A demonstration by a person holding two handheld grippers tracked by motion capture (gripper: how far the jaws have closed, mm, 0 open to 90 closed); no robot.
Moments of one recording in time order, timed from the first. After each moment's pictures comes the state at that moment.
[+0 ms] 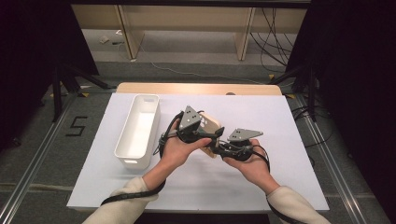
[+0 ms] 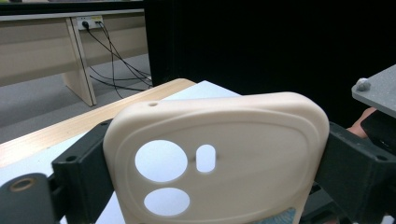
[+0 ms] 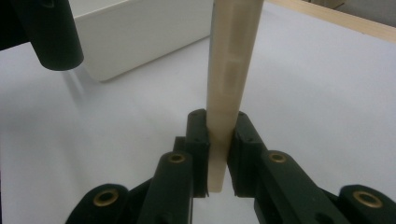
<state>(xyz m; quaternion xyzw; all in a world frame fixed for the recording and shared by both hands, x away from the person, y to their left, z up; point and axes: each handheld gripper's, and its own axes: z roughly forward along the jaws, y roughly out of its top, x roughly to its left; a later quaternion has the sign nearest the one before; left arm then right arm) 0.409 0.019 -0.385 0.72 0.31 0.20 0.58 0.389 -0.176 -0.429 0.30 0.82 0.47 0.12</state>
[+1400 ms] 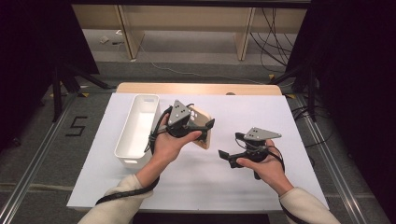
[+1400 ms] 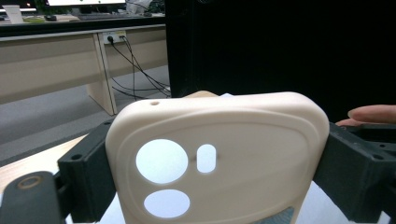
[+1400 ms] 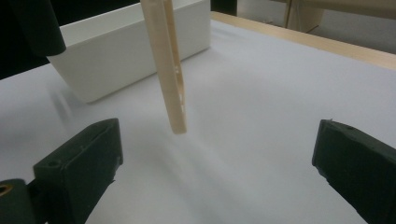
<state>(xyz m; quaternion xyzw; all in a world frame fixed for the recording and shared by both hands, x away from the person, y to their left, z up) 0.414 0.045 -0.373 0.70 0.33 0.23 0.59 0.387 -0.214 -0.428 0.32 0.78 0.51 0.14</state>
